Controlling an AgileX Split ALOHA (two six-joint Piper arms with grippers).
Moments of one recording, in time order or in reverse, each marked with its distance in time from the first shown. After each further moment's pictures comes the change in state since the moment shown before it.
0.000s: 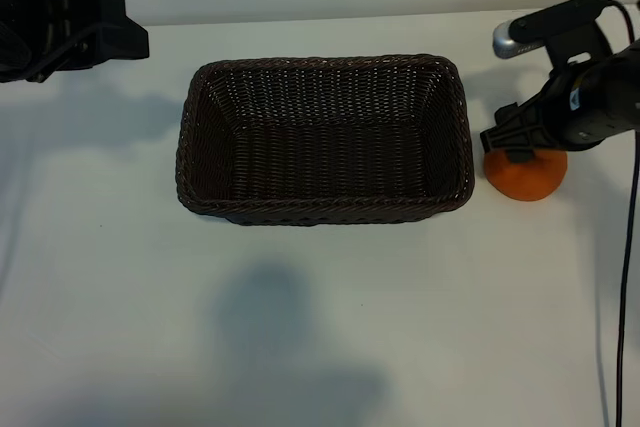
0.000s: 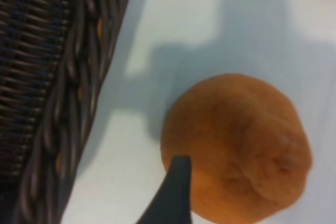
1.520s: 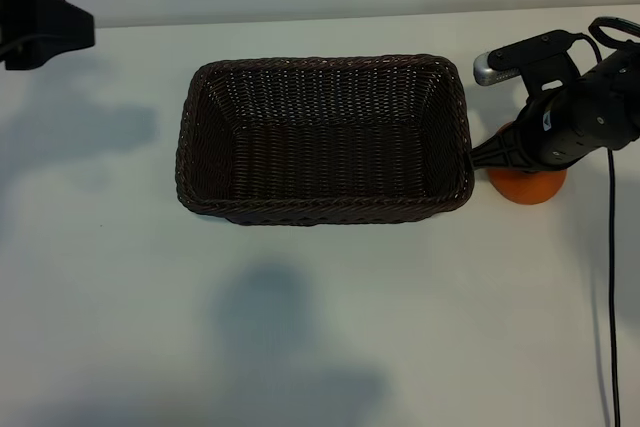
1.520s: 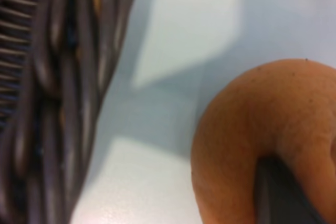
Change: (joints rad) left arm 0.000 -0.158 -0.001 0.121 0.033 0.002; right arm -0.001 0.134 -0.018 0.020 -0.045 0.008
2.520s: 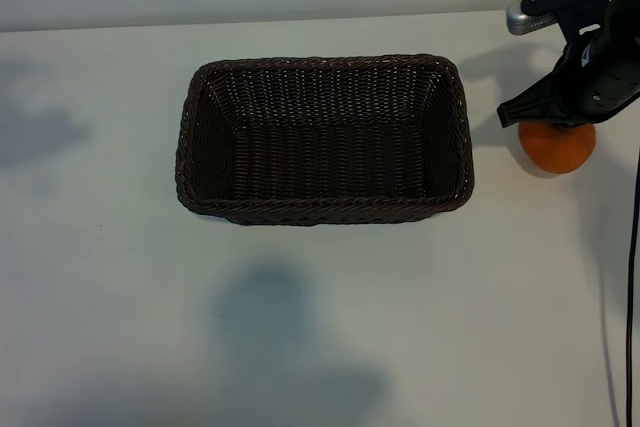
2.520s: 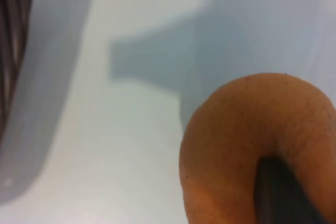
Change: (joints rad) left arm 0.149 -0.084 -0.079 0.143 0.151 -0.075; right arm -0.084 -0.046 -0.161 0.097 0.232 -0.189
